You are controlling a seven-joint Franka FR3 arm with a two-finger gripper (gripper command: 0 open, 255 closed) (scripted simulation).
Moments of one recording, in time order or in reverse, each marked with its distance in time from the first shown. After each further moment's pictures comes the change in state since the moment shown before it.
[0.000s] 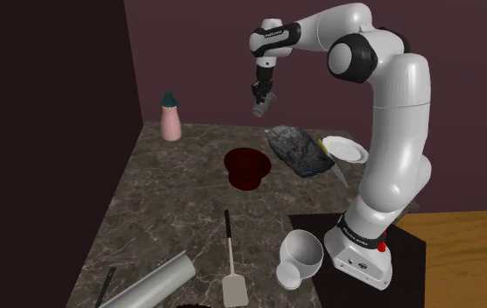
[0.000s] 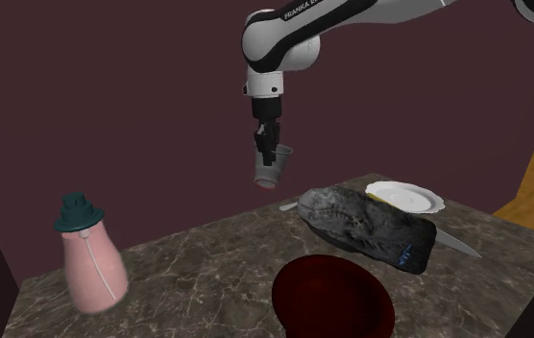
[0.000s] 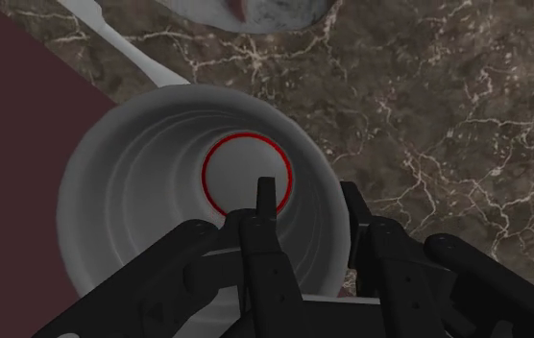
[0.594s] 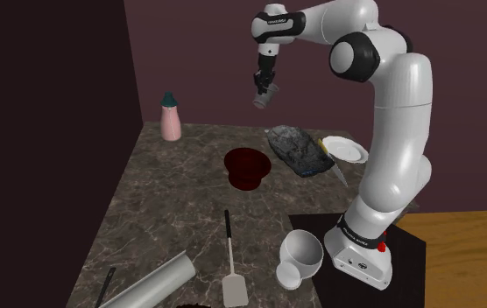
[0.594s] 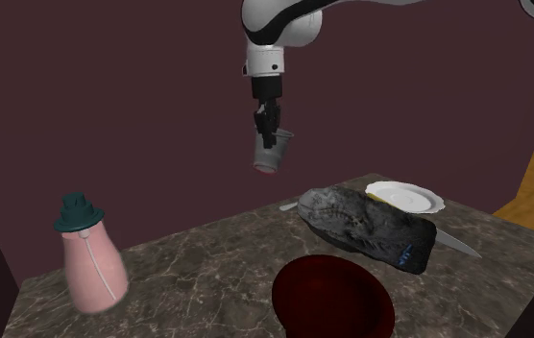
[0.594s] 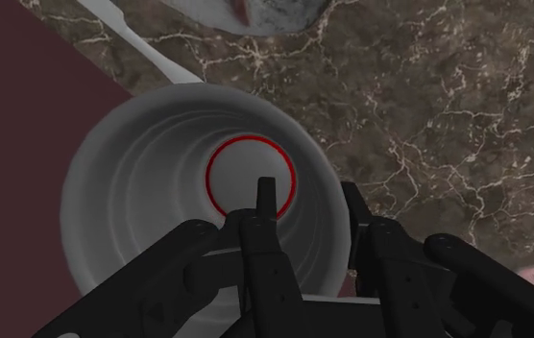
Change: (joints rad) arm -0.004 -0.015 -0.003 0.101 -0.004 -0.115 0.001
